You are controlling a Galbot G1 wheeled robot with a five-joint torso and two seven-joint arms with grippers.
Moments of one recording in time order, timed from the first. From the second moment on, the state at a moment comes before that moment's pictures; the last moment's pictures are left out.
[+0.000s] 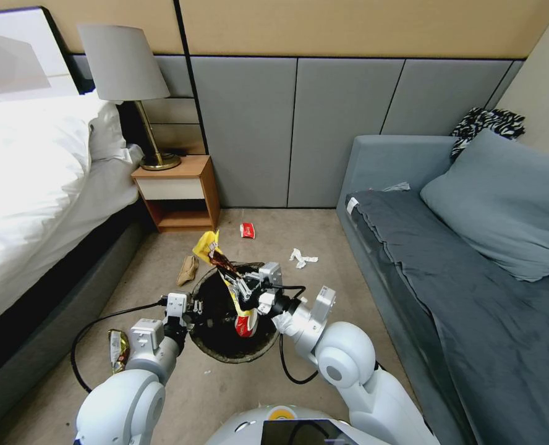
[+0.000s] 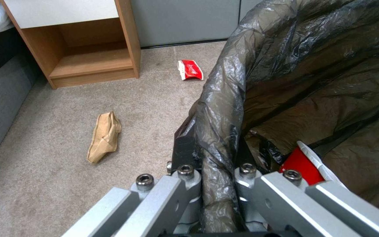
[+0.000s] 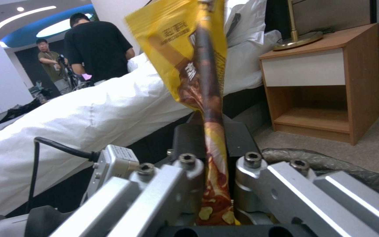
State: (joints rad) left arm 1.66 -1.39 -0.64 -2.50 -0.16 0.69 0.05; right arm -1.18 1.33 -0.02 2.32 0.51 -0.51 -0.15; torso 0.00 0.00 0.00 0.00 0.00
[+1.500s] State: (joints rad) left arm 1.64 -1.37 -0.68 -2.50 -0.20 0.69 0.05; right arm -1.34 1.35 0.27 2.35 0.23 -0.31 0.05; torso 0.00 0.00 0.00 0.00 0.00
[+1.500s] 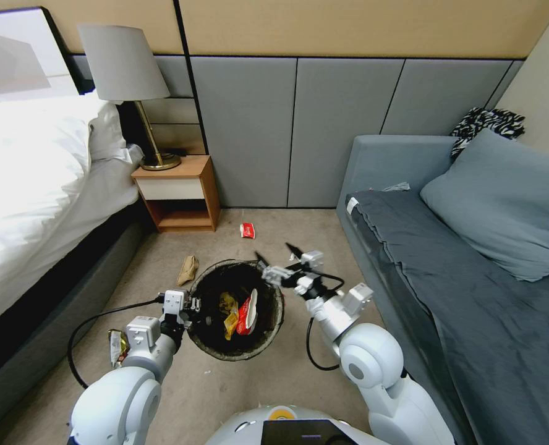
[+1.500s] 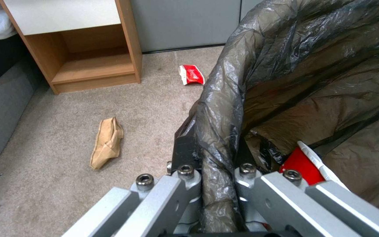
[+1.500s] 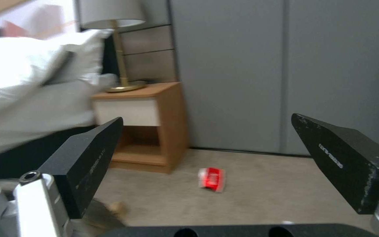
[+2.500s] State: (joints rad) left arm 1.71 -1.40 -0.74 -2.50 -0.17 0.68 0.08; right arm -1.71 1.38 0.54 2.28 0.12 0.01 0.07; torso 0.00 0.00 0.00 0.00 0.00
